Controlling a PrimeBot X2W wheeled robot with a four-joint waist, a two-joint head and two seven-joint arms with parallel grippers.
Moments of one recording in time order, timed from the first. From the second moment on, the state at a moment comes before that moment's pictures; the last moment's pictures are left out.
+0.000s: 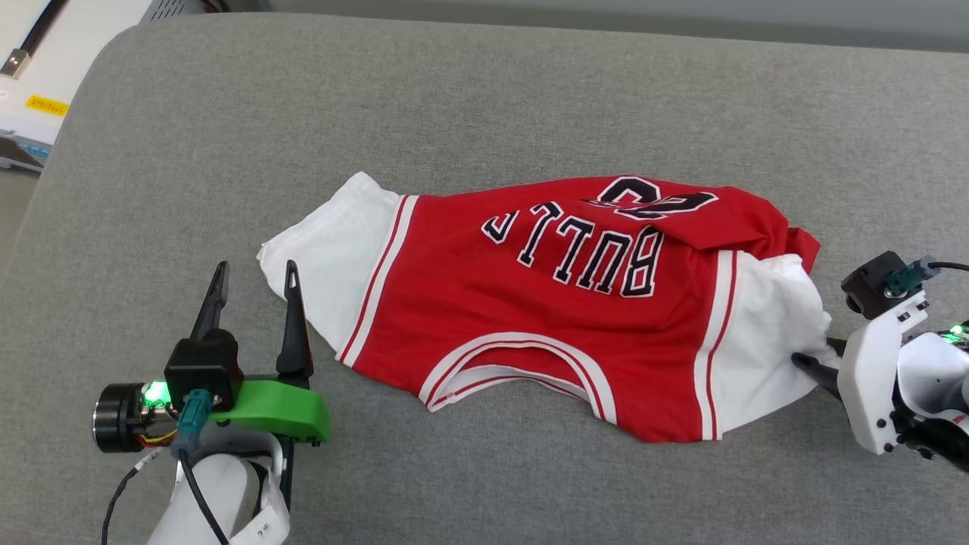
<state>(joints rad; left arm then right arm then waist) -0.20 0.29 -0.27 0.11 -0.28 0.24 -0.26 -0.52 -0.76 0.79 0.29 0.82 0.13 0.50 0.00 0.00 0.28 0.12</state>
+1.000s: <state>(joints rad) -0.67 0.55 -0.48 0.30 -0.59 -0.13 0.60 -0.20 -0.82 0.48 0.16 0.88 0.13 0.31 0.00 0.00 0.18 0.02</state>
